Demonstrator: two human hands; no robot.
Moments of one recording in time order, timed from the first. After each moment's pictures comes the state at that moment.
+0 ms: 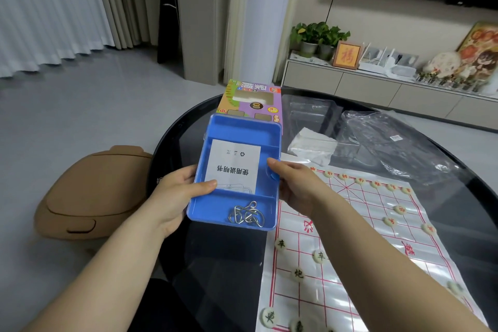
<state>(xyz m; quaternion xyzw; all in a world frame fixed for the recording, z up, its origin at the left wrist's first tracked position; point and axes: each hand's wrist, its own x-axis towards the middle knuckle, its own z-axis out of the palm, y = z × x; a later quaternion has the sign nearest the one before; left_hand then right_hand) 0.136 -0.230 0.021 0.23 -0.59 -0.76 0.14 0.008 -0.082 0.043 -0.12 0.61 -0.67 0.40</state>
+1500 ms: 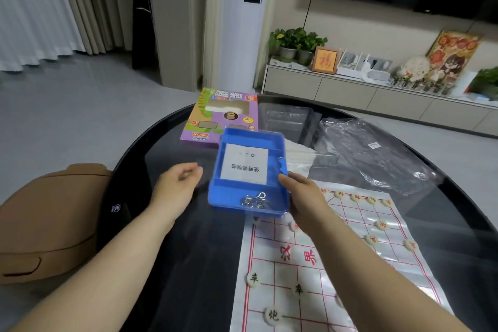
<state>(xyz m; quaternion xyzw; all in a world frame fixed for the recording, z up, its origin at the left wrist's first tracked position) 0.054 -0.225 0.011 0.33 -0.71 -0.59 0.21 -0.043 -0.057 0.027 -0.01 0.65 -0.71 0.29</state>
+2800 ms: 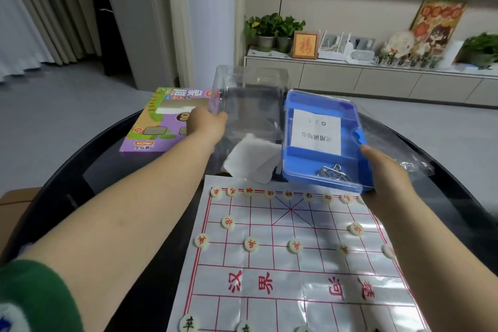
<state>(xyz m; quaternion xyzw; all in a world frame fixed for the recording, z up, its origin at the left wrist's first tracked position) -0.139 -0.179 0.046 0.35 -0.77 -0.50 0.21 -0.131 0.068 0.059 0.10 0.61 -0.78 0.11</state>
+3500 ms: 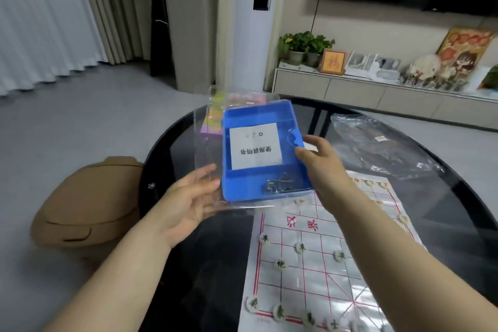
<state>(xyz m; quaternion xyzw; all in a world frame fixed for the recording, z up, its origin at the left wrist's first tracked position) 0.142 -0.181 0.052 0.19 -0.48 -0.85 0.10 0.016 -0.033 0.089 -0.11 0.73 -0.66 0.17</state>
